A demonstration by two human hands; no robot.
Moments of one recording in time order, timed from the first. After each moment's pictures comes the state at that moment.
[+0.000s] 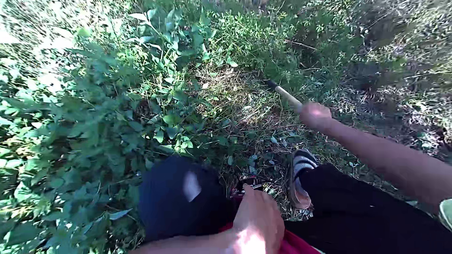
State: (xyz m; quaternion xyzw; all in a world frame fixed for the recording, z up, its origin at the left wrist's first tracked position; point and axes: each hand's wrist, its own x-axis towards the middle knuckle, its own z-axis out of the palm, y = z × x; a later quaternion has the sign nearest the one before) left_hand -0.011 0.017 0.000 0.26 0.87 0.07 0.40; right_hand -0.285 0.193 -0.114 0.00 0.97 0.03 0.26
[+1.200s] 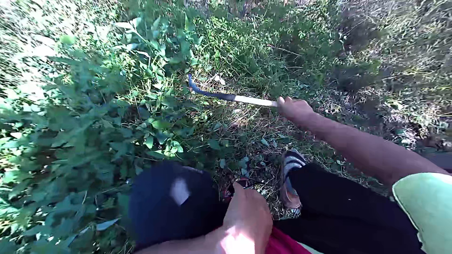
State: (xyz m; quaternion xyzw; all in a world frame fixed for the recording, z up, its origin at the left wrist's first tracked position) left_hand -0.017 0.025 0.002 0.27 0.87 0.04 0.42; right_hand -0.301 0.208 -0.133 -0.23 0.95 0.10 0.18
